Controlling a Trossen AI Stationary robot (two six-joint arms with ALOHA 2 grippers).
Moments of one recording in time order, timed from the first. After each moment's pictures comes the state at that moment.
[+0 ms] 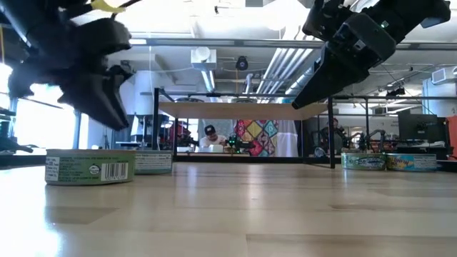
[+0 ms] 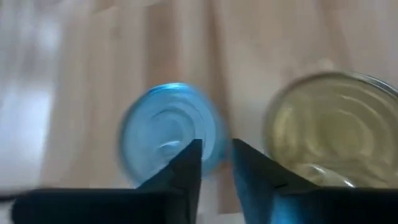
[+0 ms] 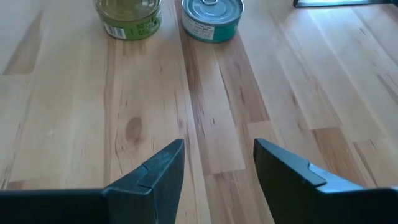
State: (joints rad) left arm -0.37 1.27 0.58 -0.28 -0.40 -0.04; right arm 0.31 1.43 0.74 -0.08 0.39 0.27
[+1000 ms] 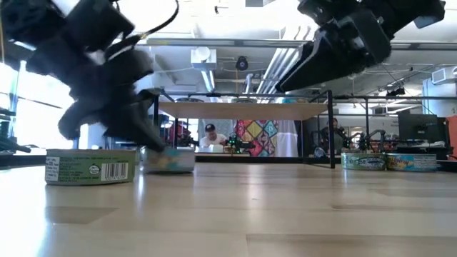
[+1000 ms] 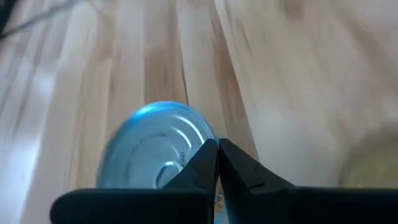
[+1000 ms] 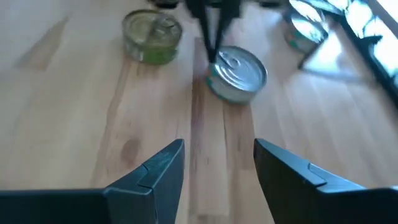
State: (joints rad) left arm -0.21 1.49 0.46 0.31 -0.29 0.22; right arm 0.32 1.45 0.74 0.08 0.39 -0.06
